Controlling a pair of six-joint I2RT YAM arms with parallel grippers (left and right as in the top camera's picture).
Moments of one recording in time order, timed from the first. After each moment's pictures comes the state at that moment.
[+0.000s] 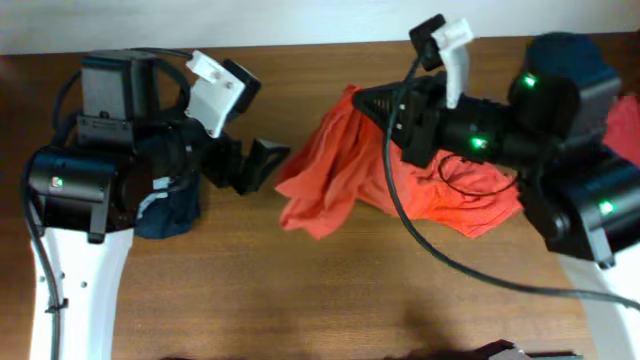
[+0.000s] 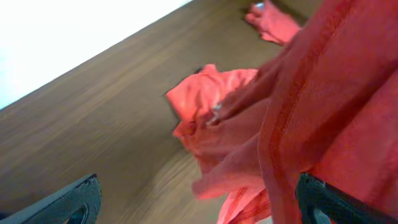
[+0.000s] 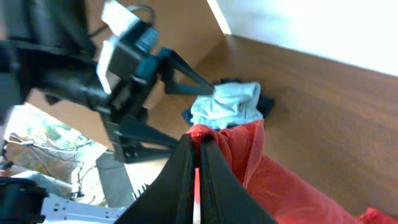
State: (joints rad) left arm -0.20 1.41 1.83 -1.18 0.60 0.33; right arm 0.34 1.31 1.77 -0.71 -0.73 0.33
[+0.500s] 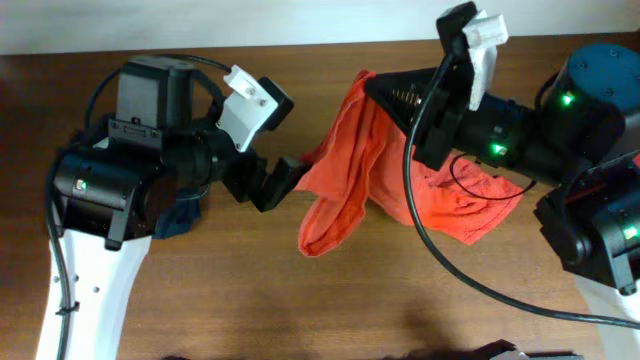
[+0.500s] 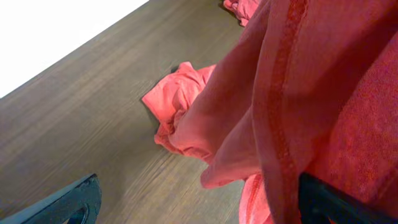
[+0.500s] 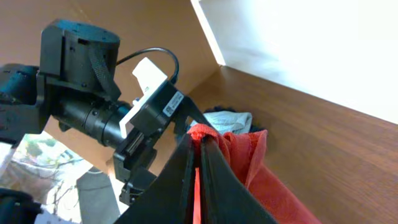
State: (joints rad) left arm -0.30 1.41 1.83 -1.21 0.58 0.34; right arm 0.34 1.27 1.77 -0.62 -0.68 0.33
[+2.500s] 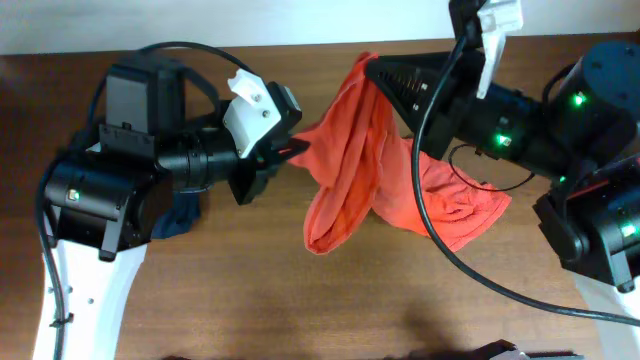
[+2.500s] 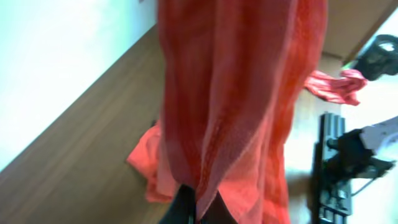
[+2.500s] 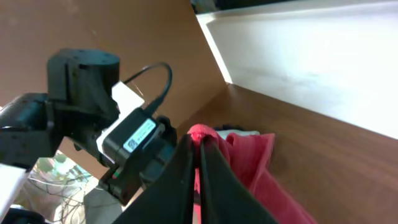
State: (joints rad) left arm -0.30 1.39 1.83 -1.12 0.75 0.47; right arm 0.34 1.27 1.77 -0.53 -0.68 0.42
